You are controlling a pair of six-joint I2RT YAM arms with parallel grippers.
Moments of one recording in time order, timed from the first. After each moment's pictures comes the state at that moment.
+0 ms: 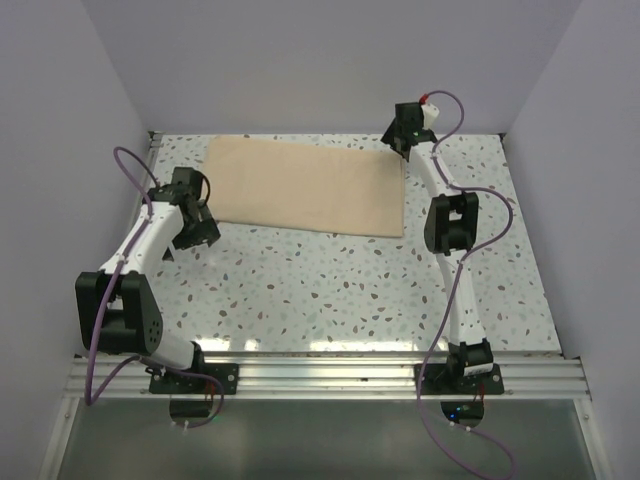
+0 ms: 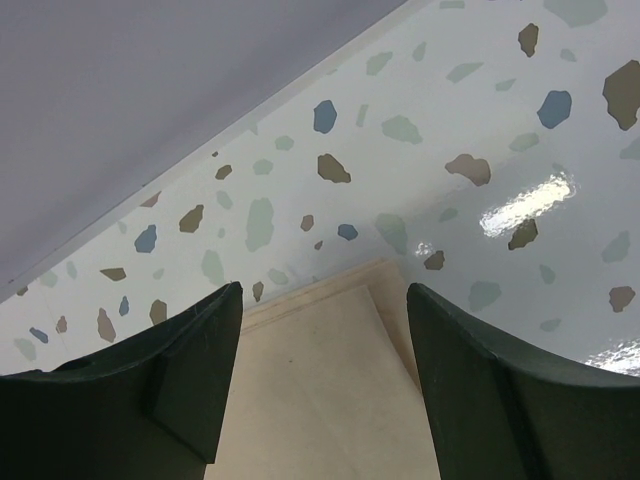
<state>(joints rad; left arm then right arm) -0.04 1.49 1.16 -0.95 -0.35 -0.52 0.17 2.70 2.56 -0.55 0.36 0.65</state>
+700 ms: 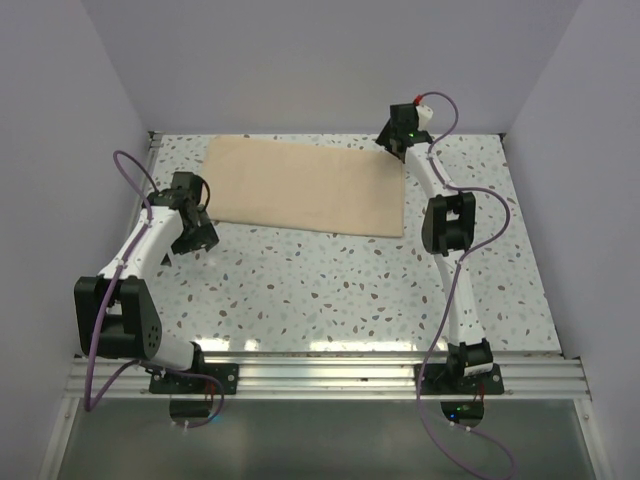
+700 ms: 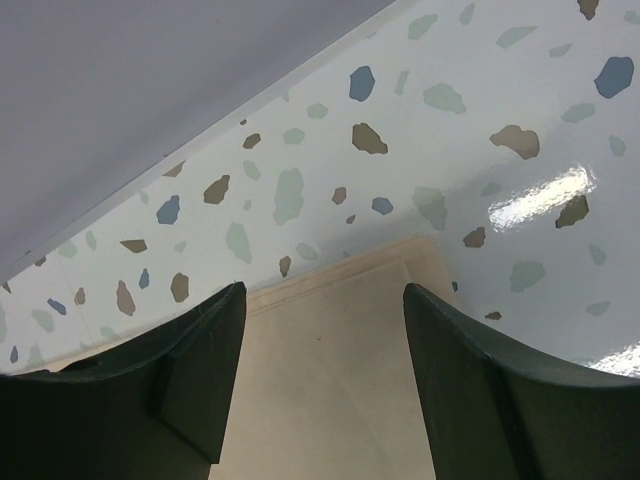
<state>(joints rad) -0.04 1.46 1.11 -0.95 -0.38 -0.52 0.19 2.70 2.56 -0.55 0.32 0.66</state>
